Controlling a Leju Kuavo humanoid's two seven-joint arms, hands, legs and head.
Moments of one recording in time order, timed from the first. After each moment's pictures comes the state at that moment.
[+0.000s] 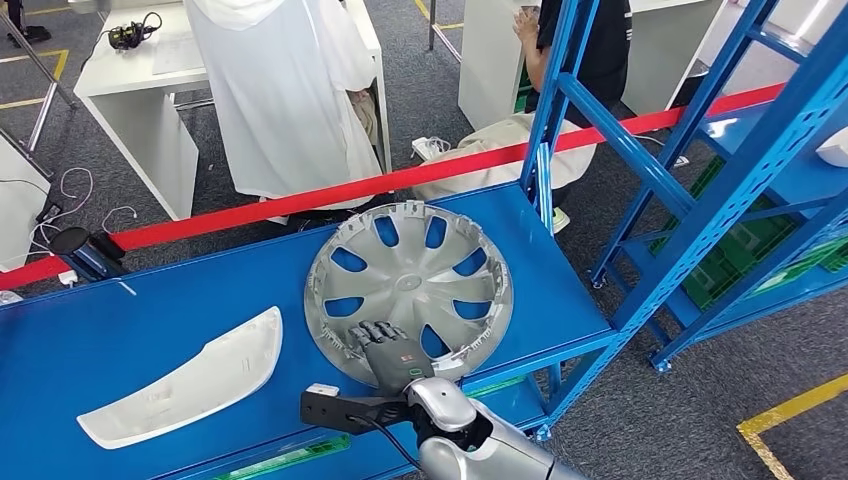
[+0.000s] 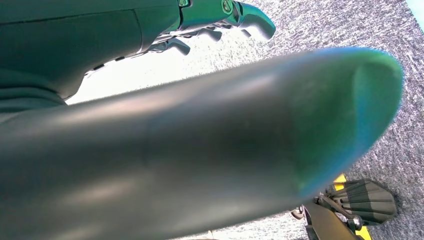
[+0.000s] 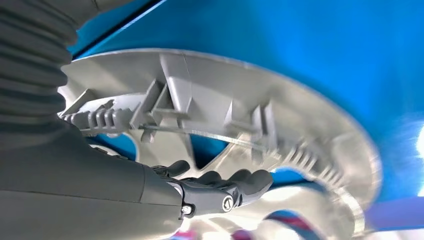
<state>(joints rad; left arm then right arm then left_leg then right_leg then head) -0.09 -0.11 0.68 -0.18 -0.93 0.15 0.03 -0.24 0.04 0.82 -1.11 0.93 -0.10 0.31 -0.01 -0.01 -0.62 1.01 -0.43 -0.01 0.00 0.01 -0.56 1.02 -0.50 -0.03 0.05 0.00</state>
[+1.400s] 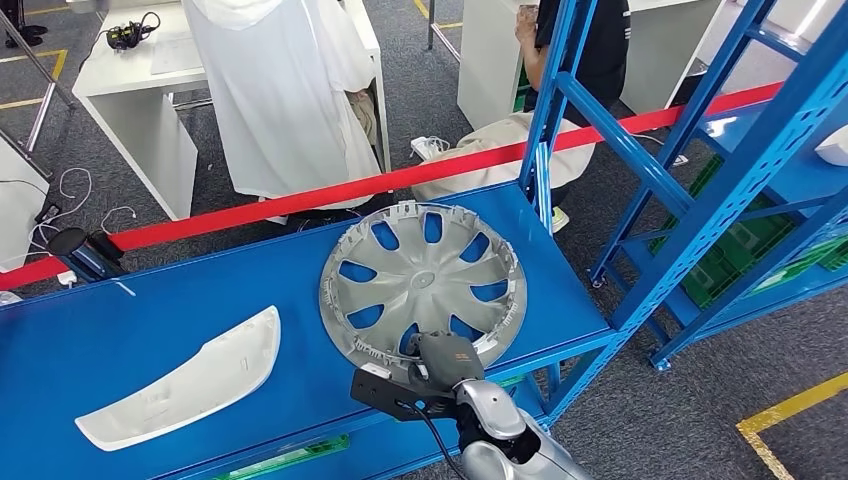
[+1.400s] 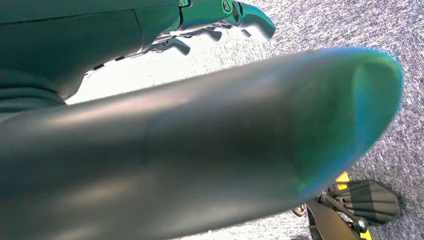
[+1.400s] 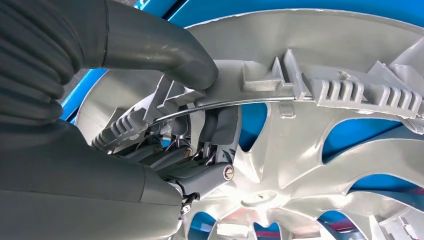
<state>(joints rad) -0.07 -0.11 0.73 -0.18 -0.92 0.15 0.01 -0.08 -0.02 0.62 -1.31 0.99 -0.07 0.34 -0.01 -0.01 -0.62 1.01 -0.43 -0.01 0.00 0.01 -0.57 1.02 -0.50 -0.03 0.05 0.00</state>
